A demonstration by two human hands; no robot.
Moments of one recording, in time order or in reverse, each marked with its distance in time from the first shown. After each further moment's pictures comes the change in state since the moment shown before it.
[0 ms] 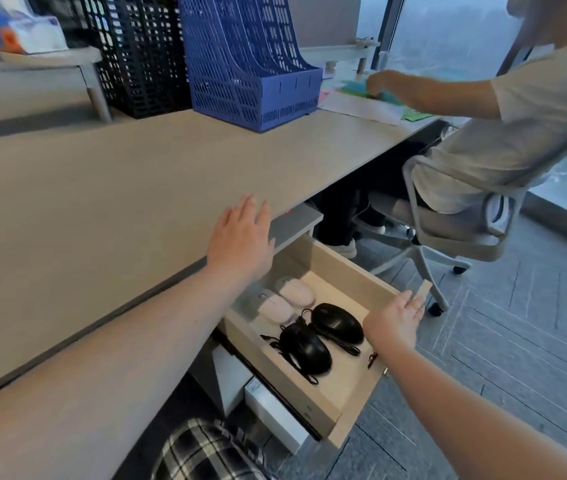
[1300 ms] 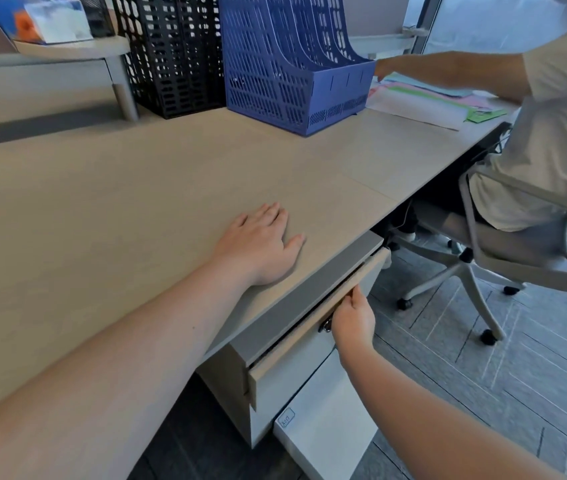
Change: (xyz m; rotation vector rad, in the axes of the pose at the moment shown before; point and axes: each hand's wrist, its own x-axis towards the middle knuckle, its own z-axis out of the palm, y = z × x) left_hand 0.072 -0.088 0.020 -0.119 -0.255 -0.026; right_hand 0.006 -0.130 0.117 0.604 -0.209 -0.020
